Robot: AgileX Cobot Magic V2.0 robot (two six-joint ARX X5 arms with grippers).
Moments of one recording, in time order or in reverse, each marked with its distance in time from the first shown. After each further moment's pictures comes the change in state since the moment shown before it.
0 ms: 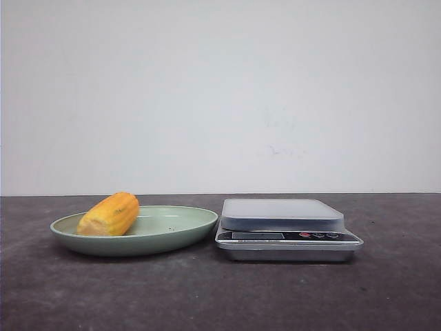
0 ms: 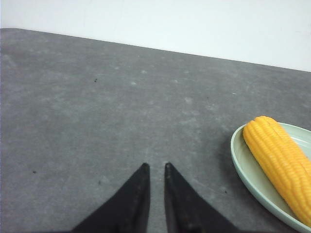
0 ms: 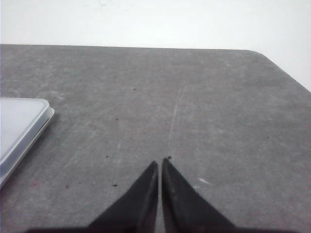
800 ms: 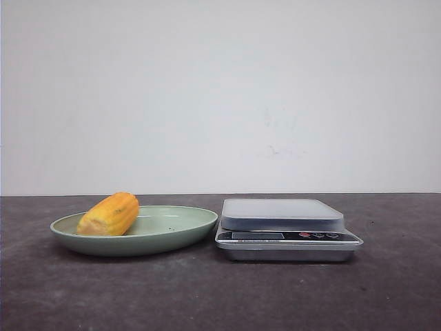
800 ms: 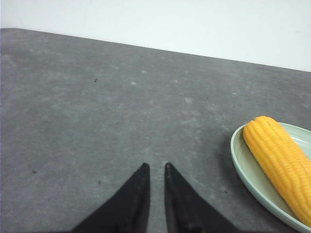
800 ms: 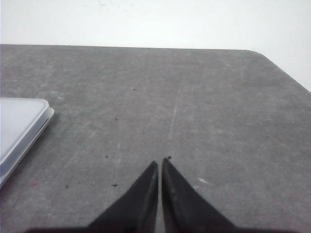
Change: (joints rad) left arm 0.000 0.000 0.000 0.001 0.000 0.000; right arm 0.000 0.000 0.000 0.001 0.001 0.000
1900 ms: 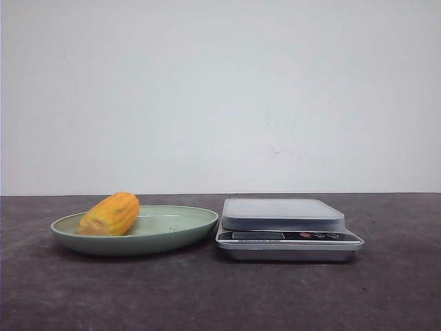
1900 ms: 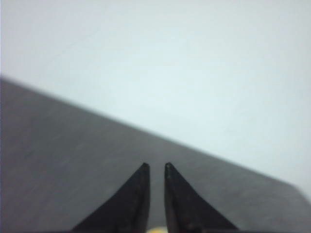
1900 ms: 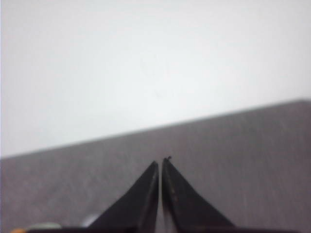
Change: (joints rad) left arm -0.007 0.502 0.748 -0.072 0.159 -0.305; right arm 0.001 0.424 0.723 -0.127 -0.183 0.289
